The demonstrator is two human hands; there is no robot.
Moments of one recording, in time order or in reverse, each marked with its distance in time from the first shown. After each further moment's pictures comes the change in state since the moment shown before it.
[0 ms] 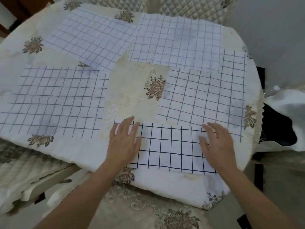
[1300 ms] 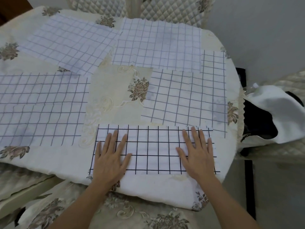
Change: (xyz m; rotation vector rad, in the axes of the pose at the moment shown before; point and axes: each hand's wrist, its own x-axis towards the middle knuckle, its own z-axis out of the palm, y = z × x) left_hand -0.044 0.007 0.047 0.002 -0.167 -0.101; right_hand -0.044 -0.005 0.032 -0.147 -0.274 0.169
